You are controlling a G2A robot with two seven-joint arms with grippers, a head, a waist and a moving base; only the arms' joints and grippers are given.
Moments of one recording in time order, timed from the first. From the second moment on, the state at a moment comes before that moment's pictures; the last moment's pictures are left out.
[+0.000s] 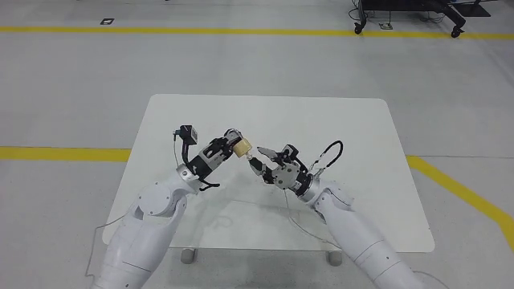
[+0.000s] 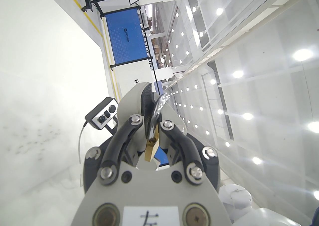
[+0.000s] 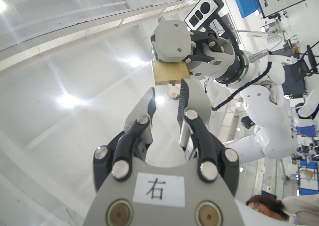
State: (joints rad) left arm 1.32 -1.22 -1.21 -1.50 -0.38 -0.24 -0.53; right arm -1.27 -1.34 1.05 -1.24 1.12 0.03 0.95
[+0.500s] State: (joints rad) left arm 1.30 -1.23 -1.12 -1.51 -0.08 -0.03 -0.38; right arm -1.61 -1.26 1.40 -1.71 0.70 -0.36 0.67
